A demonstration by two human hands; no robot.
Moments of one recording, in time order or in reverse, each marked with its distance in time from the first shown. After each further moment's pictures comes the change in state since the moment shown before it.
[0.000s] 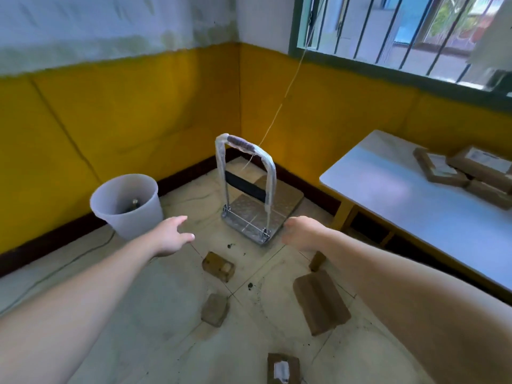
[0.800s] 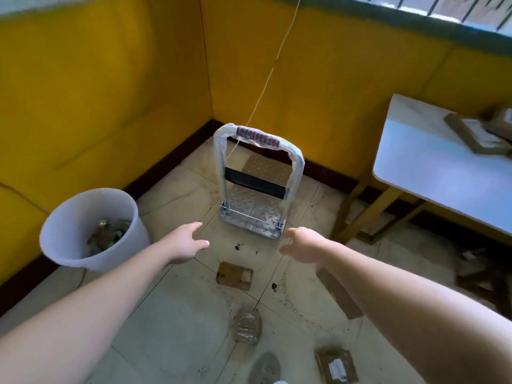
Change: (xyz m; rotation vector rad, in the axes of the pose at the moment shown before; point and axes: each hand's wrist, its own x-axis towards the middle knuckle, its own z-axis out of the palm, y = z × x) left_hand 0.301 -0.131 -0.118 0.053 -0.311 0.141; right_hand 0.244 -0.185 0.027 0.034 -0.093 0.209
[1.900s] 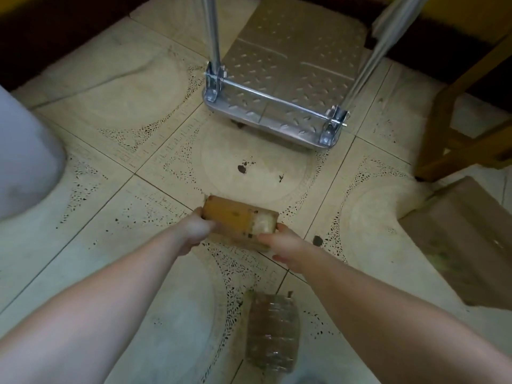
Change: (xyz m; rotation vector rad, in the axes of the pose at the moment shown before) left_hand 0.480 -0.297 0.432 -0.435 -0.217 -0.317; right_hand 0.453 0.082 0.518 1.074 -0.217 0.405
